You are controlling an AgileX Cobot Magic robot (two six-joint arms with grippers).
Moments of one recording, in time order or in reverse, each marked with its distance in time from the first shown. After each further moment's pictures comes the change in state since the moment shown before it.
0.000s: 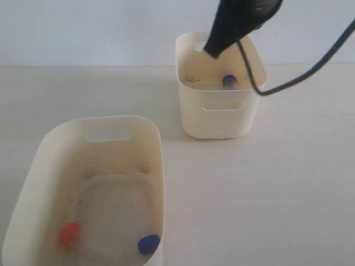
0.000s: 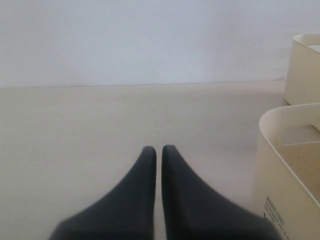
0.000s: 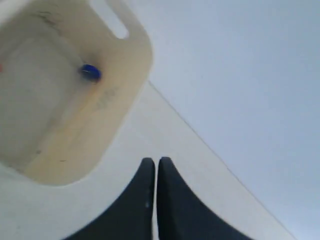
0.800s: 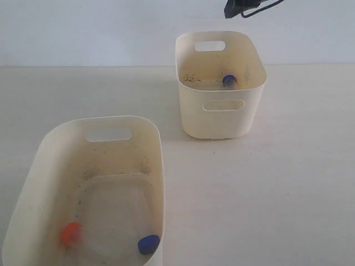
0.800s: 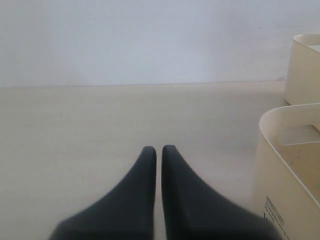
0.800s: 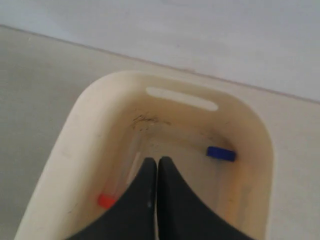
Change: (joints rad) left arm 0.000 0.000 0.000 0.000 0.000 0.000; right arm -0.540 0.633 -0.900 1.234 0.010 -0.435
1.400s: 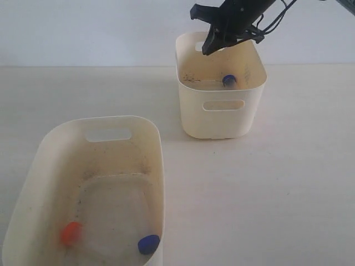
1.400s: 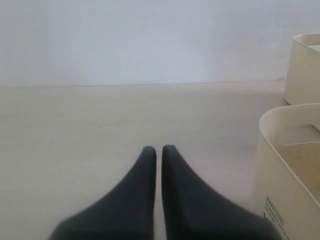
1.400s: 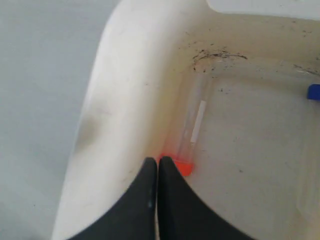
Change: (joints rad) left arm 0.000 0.000 0.000 0.000 0.000 0.000; right arm 0.000 0.132 -0.037 0.229 0.131 0.042
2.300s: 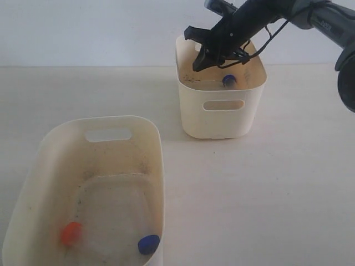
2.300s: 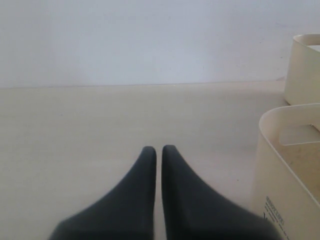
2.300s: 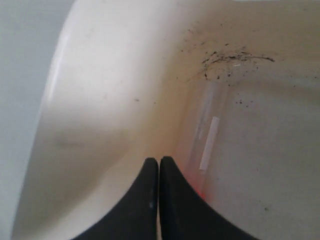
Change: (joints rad) left arm 0.000 0.000 0.000 0.000 0.000 0.000; right arm 0.000 0.120 0.000 0.113 -0.094 -0.078
